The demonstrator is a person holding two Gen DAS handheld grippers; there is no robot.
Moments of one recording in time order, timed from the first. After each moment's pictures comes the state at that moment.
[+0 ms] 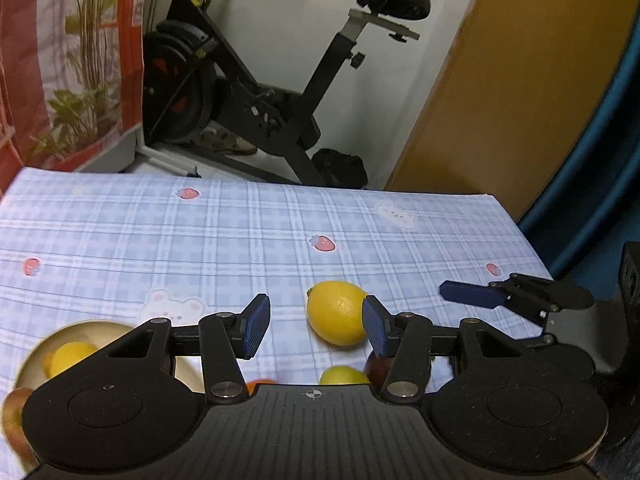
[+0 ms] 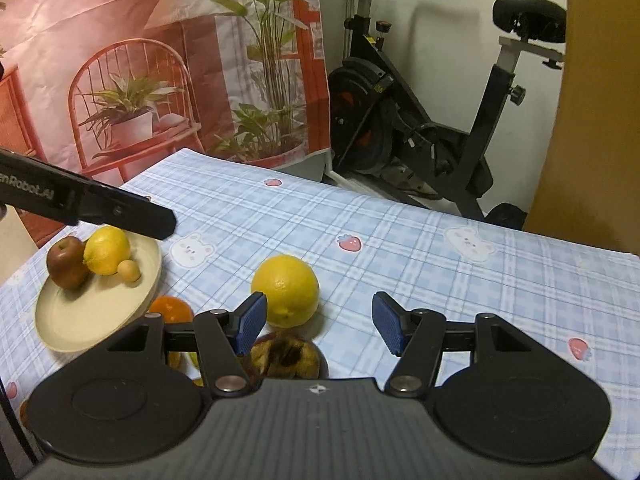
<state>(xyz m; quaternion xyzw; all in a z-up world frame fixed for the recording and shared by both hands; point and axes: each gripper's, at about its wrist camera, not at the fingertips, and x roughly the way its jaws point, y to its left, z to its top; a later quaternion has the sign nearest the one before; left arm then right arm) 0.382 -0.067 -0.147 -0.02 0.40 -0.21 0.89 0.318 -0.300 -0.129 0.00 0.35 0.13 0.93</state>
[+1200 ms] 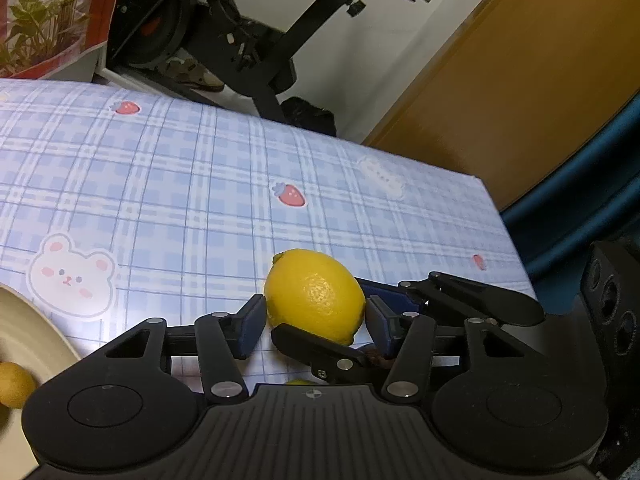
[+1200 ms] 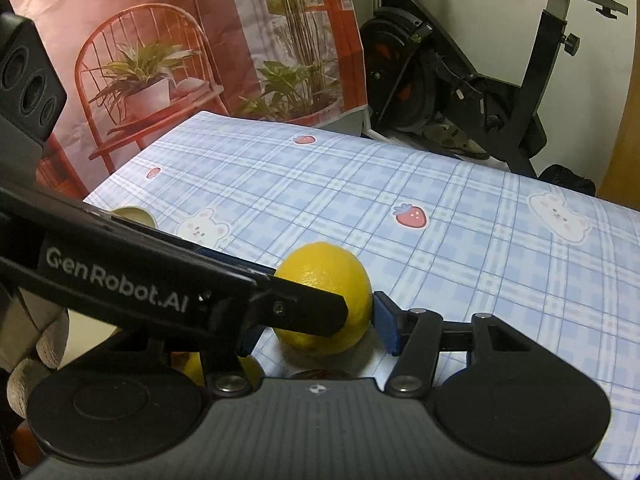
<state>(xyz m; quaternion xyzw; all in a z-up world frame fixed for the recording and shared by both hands) 0.428 -0.088 -0.214 -0.10 0.46 -0.26 0.84 0.372 -0.279 -0.171 0.02 0.40 0.18 0.90</state>
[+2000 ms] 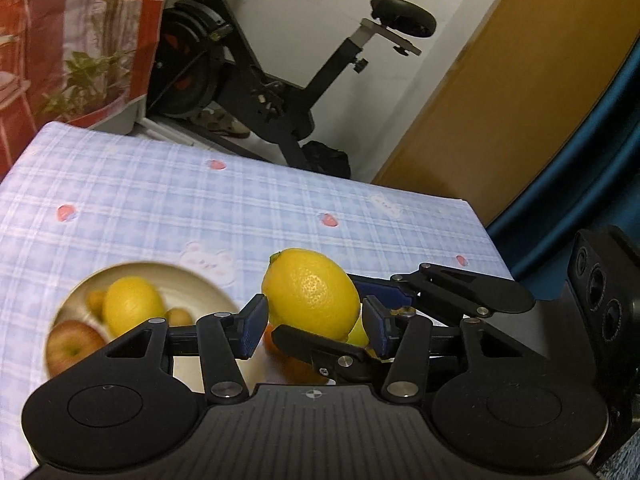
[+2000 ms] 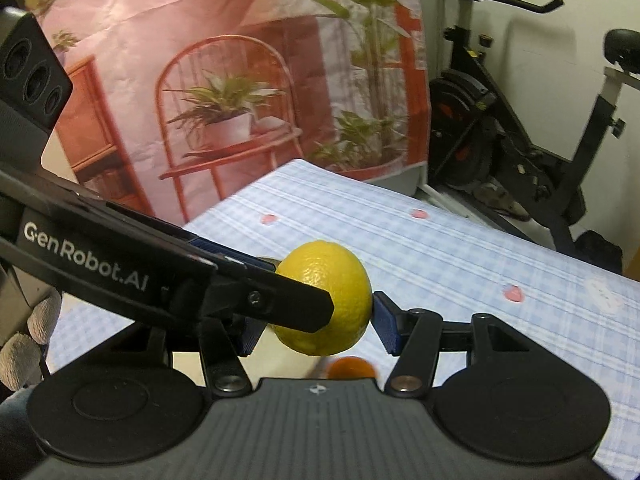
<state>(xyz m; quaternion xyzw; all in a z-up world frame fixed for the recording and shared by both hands) 0.335 0.003 -0.121 -0.08 0.42 -0.23 0.88 0.315 -0.170 -0.096 0.00 0.34 0.25 0.91</state>
